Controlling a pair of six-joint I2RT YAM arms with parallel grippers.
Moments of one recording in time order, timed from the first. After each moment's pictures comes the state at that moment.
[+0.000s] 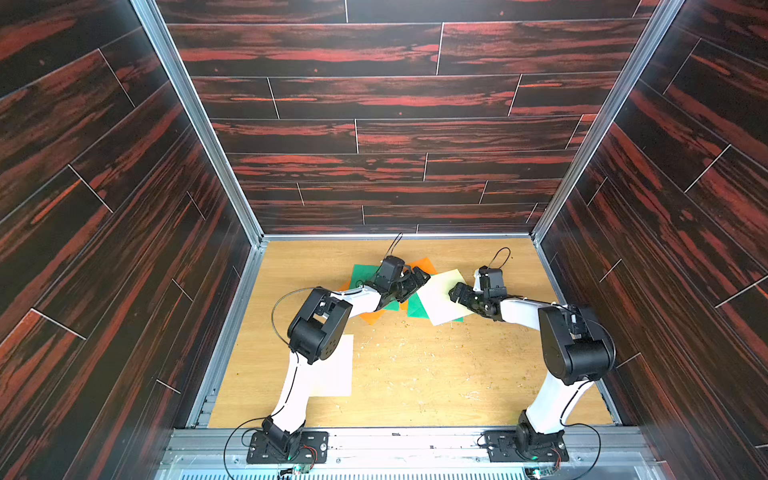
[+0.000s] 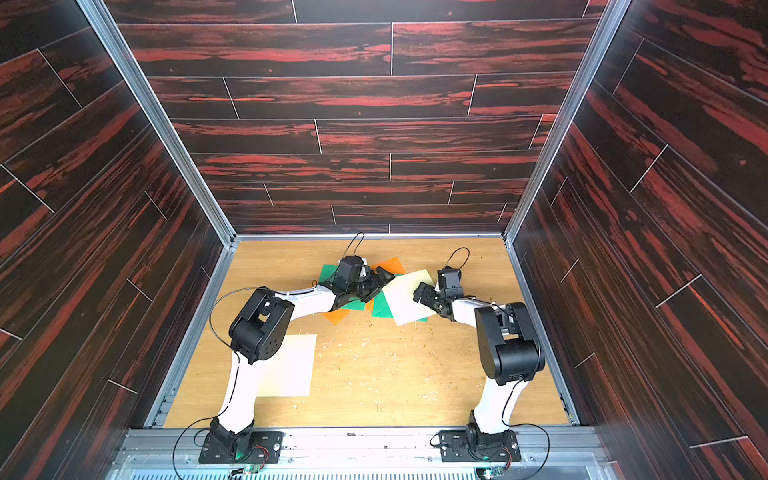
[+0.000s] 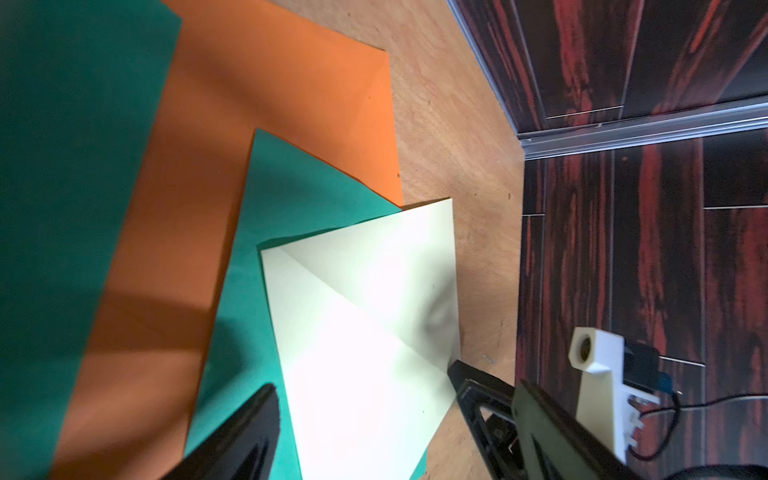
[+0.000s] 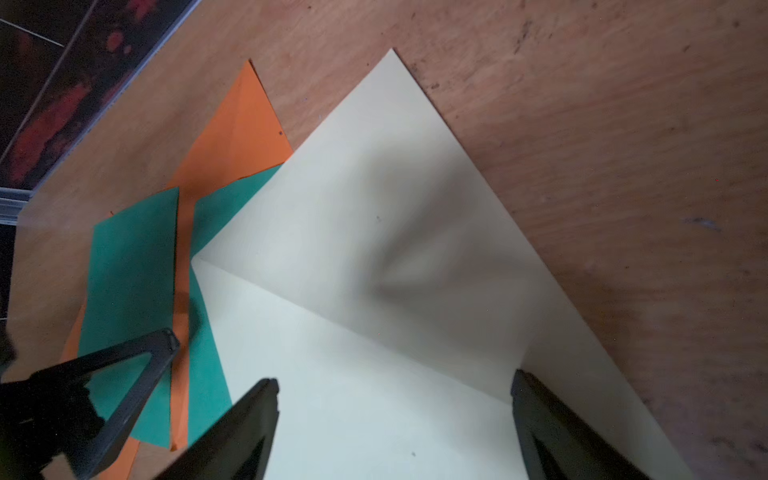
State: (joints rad) left arm -0.56 2.25 1.51 0.17 0.34 -1.09; right arm 0.21 1.82 0.94 0.04 -0.19 0.57
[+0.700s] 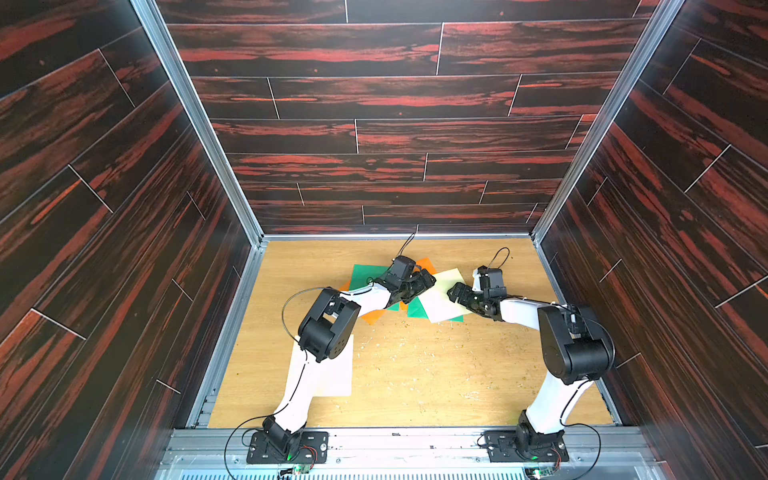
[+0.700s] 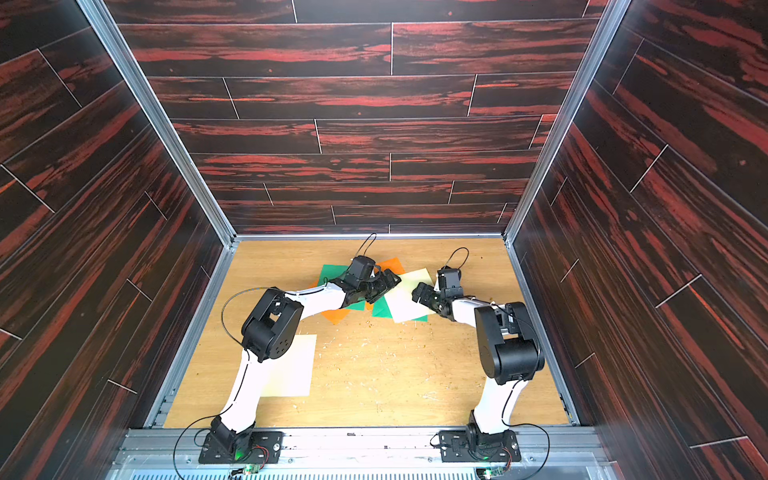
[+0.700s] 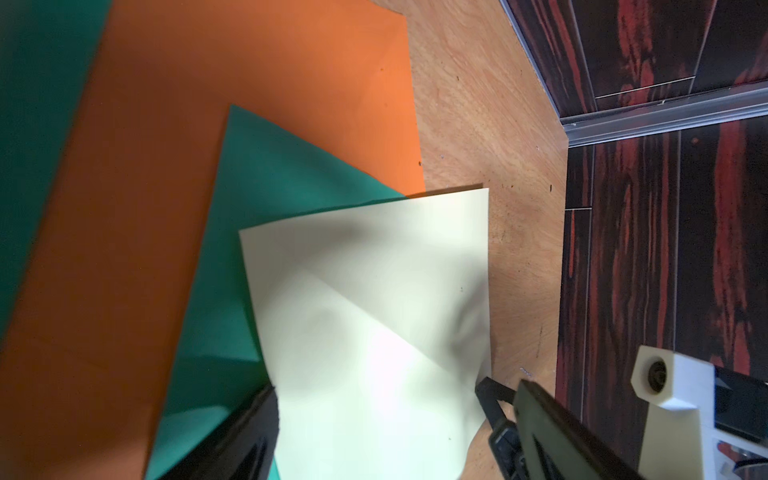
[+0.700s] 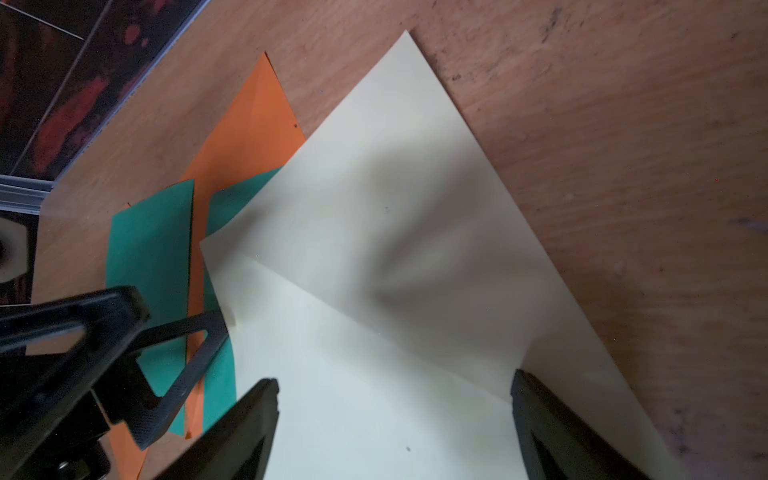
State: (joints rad) left arm -0.61 2.33 1.65 0.04 0.27 -1.04; right arm 0.21 1.83 0.95 0.05 -0.22 0.56
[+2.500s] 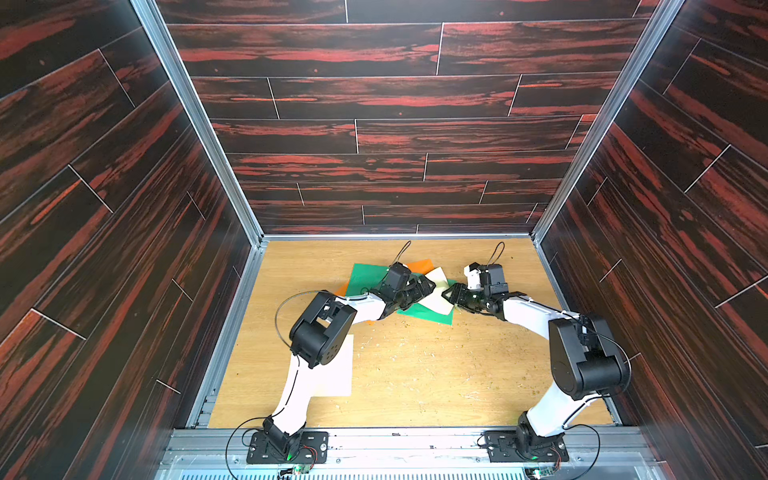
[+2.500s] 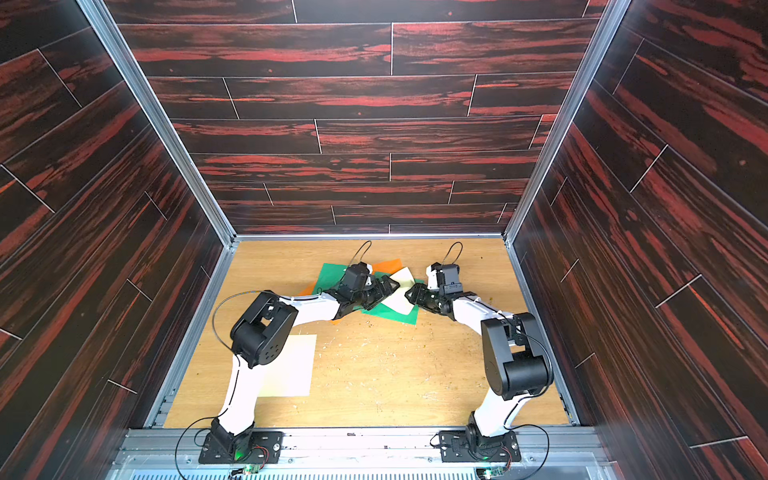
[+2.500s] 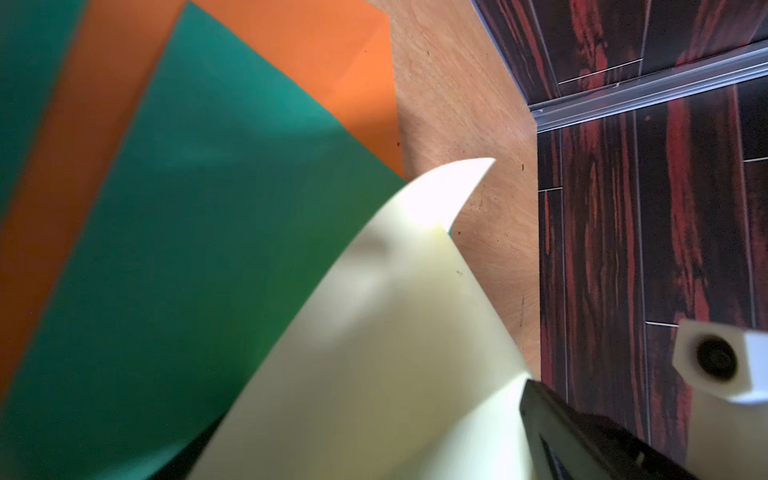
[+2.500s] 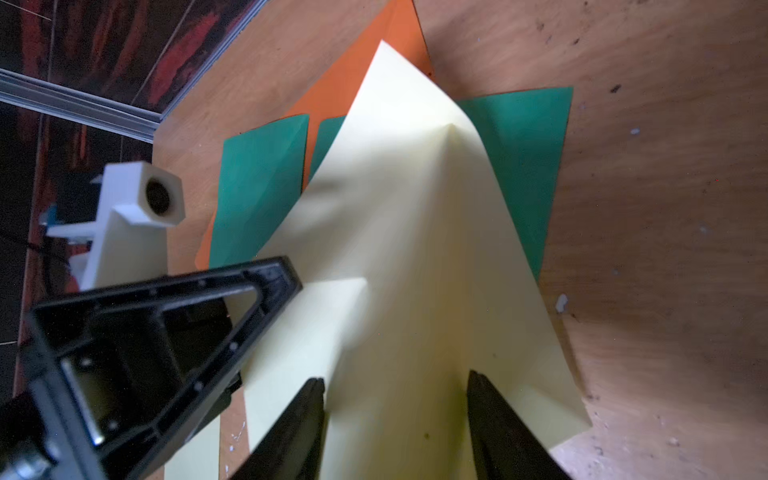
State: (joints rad) left arm -0.62 2.18 1.37 0.28 0.28 -1.04; right arm 0.24 1.71 0.97 -0.08 -0.41 0.54
